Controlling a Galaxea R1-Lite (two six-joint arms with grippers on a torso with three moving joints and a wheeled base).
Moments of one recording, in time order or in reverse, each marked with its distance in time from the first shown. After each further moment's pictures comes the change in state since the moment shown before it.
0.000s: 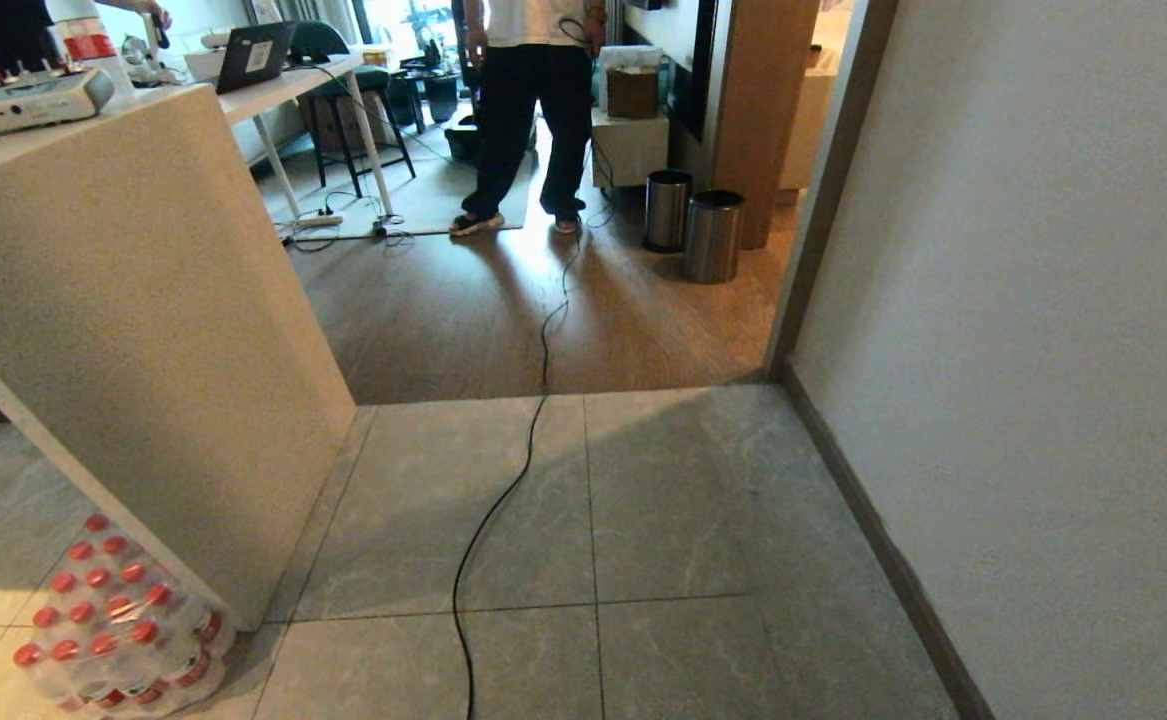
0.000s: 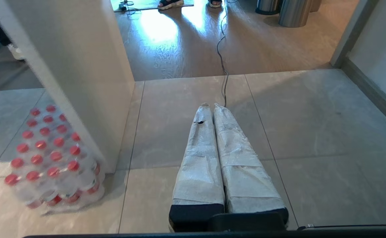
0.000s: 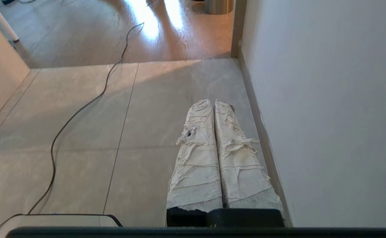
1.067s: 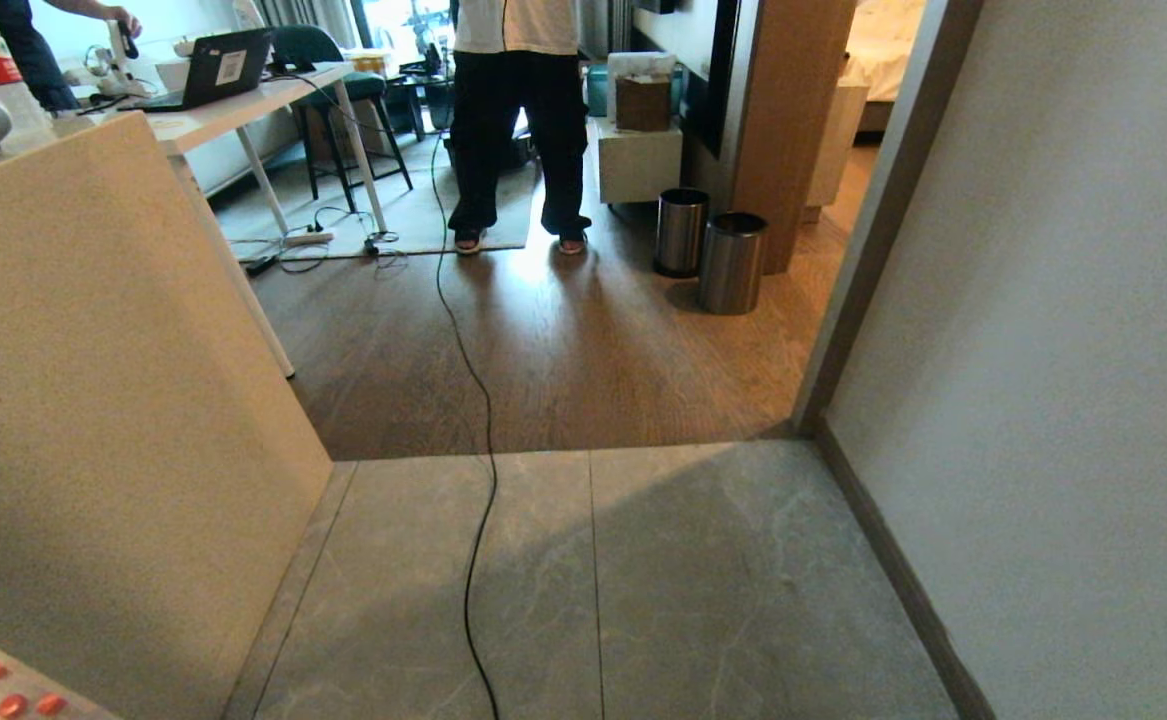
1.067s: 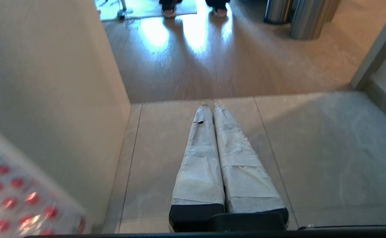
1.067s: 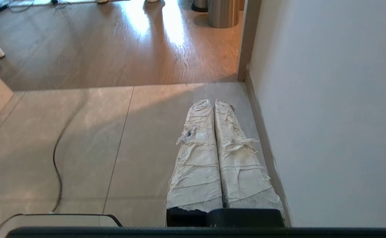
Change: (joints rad) left arm 0.000 0.000 0.000 -0.002 0.000 0.000; right arm 0.000 0.000 0.000 0.000 0.000 0.000
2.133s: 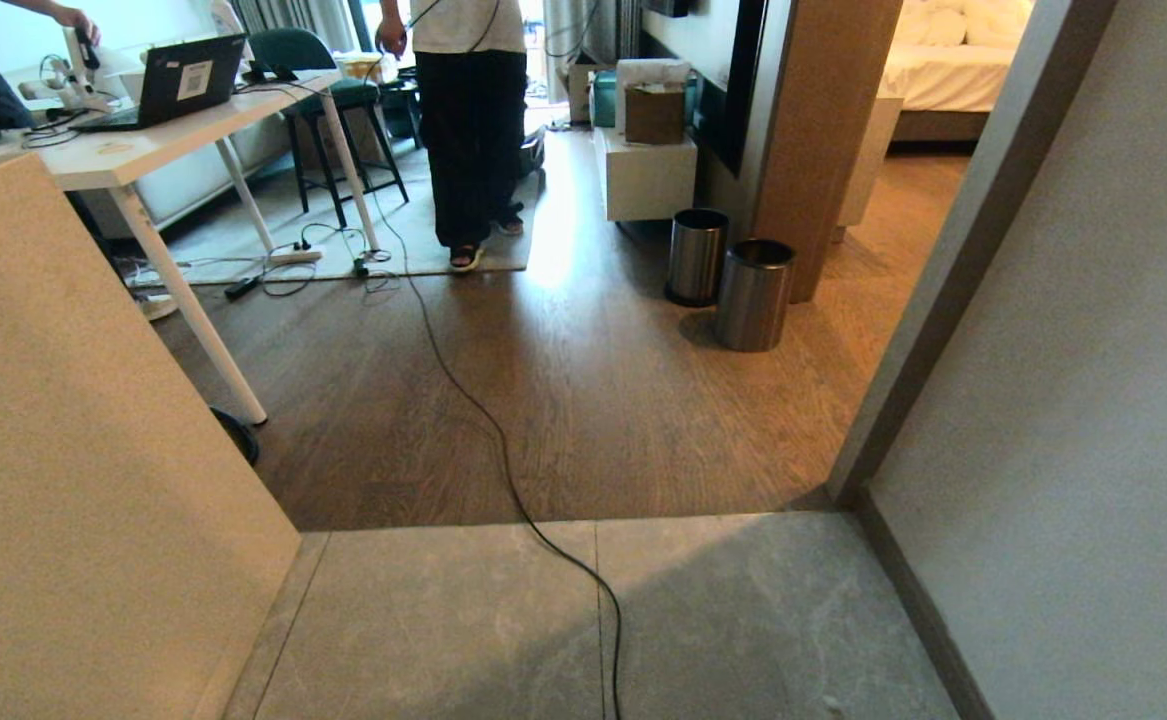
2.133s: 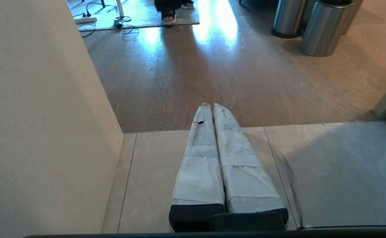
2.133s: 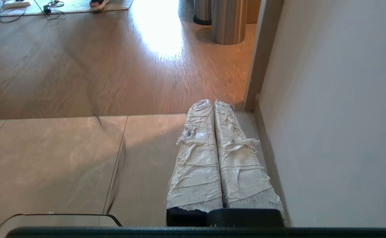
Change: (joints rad) left arm 0.000 0.000 0.000 0.001 0.000 -0.004; right arm 0.000 0.000 0.000 0.000 0.000 0.000
